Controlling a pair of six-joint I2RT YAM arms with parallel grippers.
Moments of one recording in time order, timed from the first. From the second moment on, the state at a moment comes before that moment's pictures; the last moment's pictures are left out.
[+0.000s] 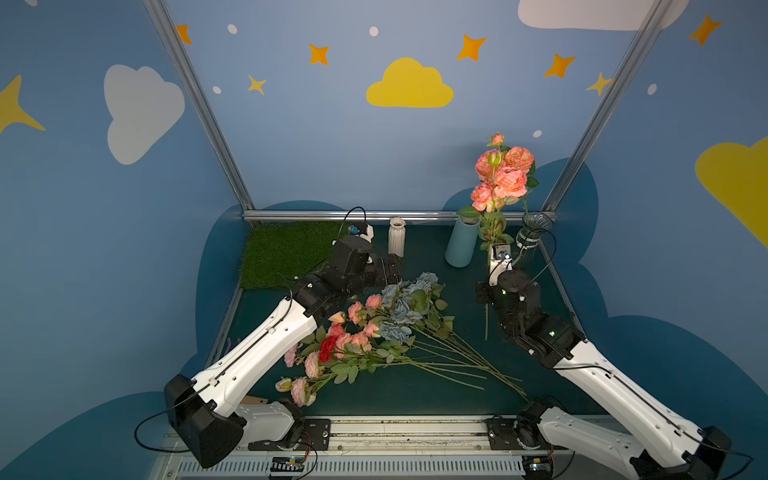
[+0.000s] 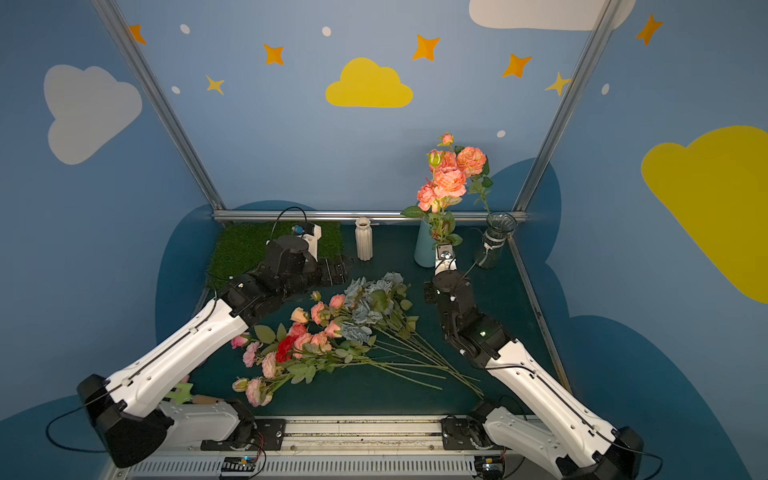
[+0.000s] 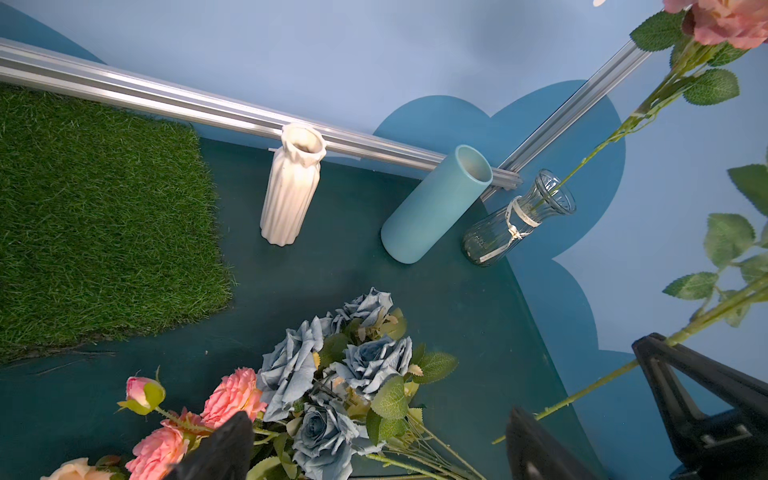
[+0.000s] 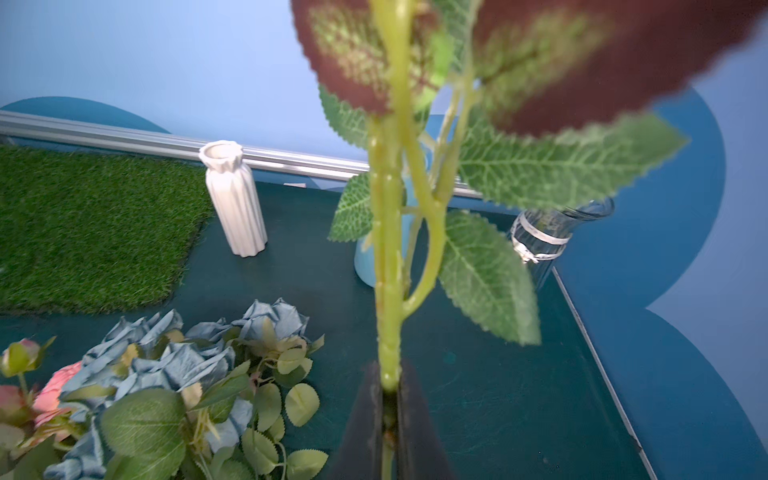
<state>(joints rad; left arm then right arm) -0.65 1.30 1.32 -0.53 -0.08 -0.61 0.70 0.95 0.92 -0.31 0.65 0.09</state>
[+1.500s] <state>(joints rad) -0.54 1.40 1.20 -0.44 0.07 -0.61 0.23 1.41 1.18 0.79 0.91 -0.25</state>
